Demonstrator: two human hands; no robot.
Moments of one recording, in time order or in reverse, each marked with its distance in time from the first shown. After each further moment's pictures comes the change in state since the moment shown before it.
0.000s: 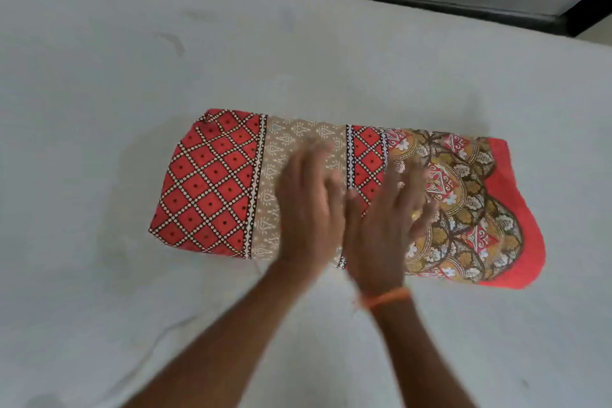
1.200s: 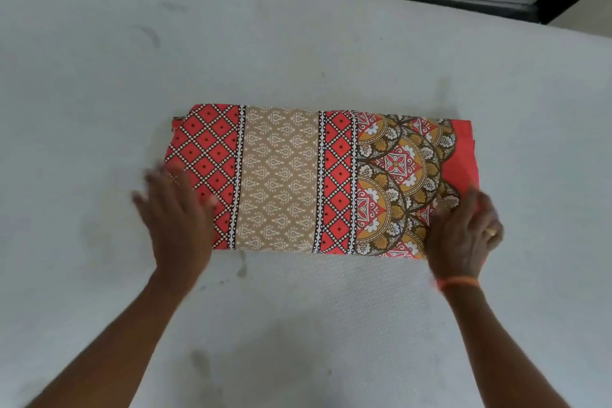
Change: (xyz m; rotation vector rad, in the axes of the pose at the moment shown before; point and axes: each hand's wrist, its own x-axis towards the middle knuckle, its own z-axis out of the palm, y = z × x) left_hand -0.058 -0.120 -0.074 0.783 -0.168 -0.183; right_hand 0.009 0.191 -0.030 -0.282 0.169 0.079
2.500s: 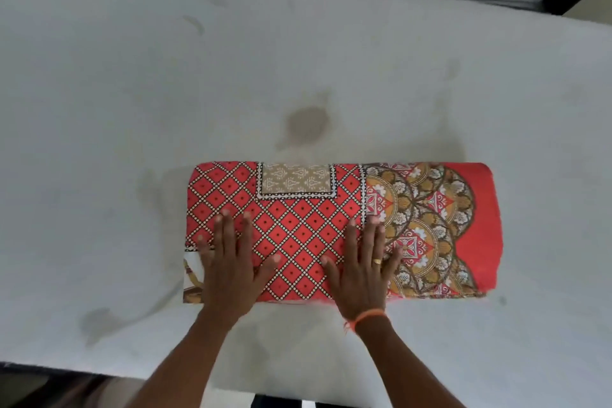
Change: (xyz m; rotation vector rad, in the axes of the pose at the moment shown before) left_hand -0.153 -0.027 0.000 -0.005 -0.318 0.139; right_hand -0.202 -0.098 0.005 -0.148 -0.475 -0.288
